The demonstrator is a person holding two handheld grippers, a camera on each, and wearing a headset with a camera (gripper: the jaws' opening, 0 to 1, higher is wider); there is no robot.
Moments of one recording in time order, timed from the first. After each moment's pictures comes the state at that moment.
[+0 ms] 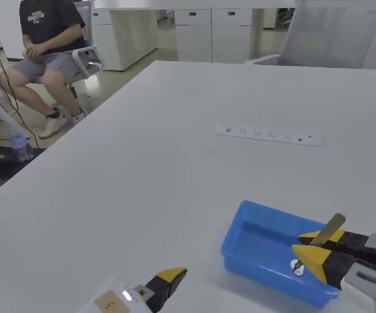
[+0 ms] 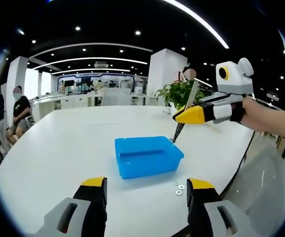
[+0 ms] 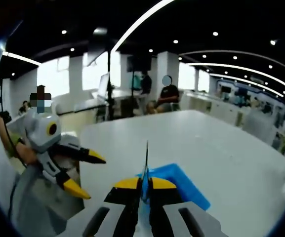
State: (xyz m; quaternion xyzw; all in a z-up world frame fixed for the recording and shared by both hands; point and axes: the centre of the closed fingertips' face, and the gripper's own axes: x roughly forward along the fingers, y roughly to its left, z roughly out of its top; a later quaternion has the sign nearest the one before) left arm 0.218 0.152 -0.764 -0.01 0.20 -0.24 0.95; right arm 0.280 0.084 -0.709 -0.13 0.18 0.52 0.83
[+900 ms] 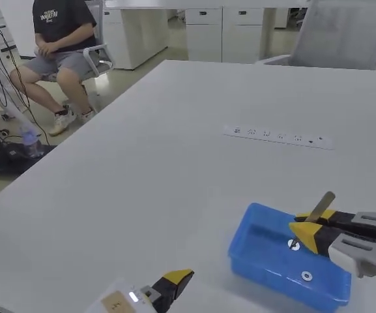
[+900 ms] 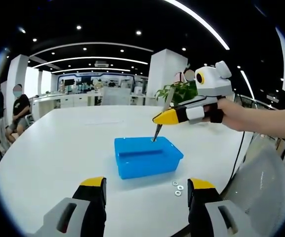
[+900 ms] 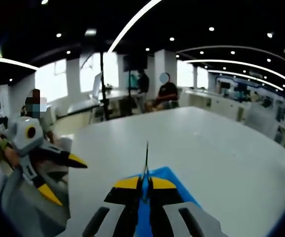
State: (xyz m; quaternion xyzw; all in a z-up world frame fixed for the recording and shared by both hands) left arm 0.218 0.150 -0.763 -0.01 0.20 -0.24 0.95; right arm 0.325 0.099 -0.730 -0.11 0.20 0.52 0.82
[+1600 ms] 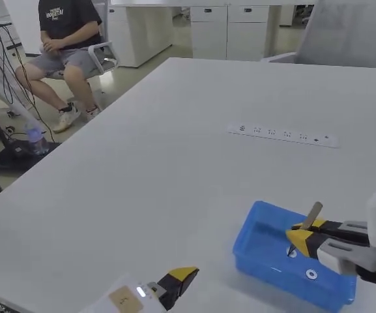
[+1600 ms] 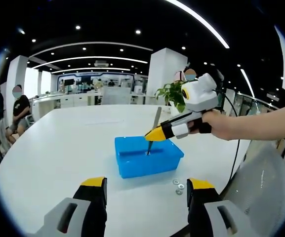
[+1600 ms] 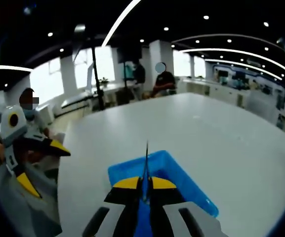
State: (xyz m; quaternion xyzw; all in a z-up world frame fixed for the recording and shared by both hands) left arm 0.218 0.149 -0.763 -0.01 0.20 -0.24 0.95; right arm 0.342 0.103 -0.783 -0.10 0.24 0.51 0.82
